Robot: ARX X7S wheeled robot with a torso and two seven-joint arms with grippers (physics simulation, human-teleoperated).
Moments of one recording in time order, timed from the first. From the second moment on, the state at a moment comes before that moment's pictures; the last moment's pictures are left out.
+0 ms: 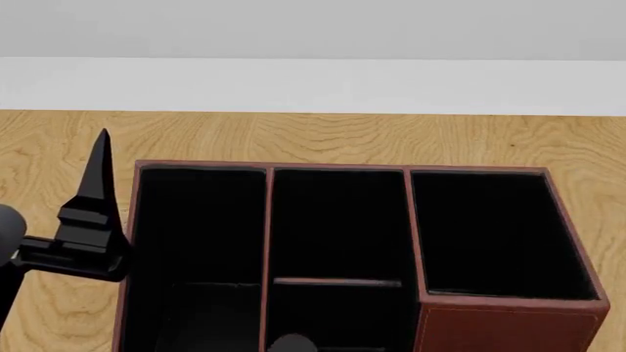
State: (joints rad) left arm -0.52 -0.26 0.13 0.93 -0.41 -1.04 -0.33; right arm 1.00 0.62 -0.67 -0.84 2.31 1.18 1.19
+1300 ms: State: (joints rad) left arm -0.50 -0.29 0.10 0.94 -0.47 -1.02 -0.36; right arm 0.82 0.31 -0.85 -0.54 1.90 1.30 0.89
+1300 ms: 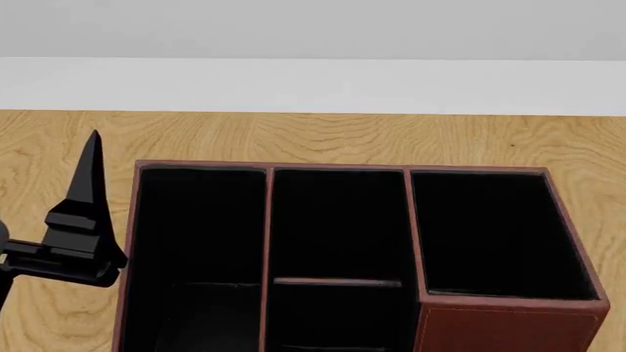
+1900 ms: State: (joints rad) left arm -0.50 -0.31 0.10 0.94 -0.50 -1.01 -0.37; right arm 0.71 0.29 -0.89 -0.46 1.69 1.29 0.68
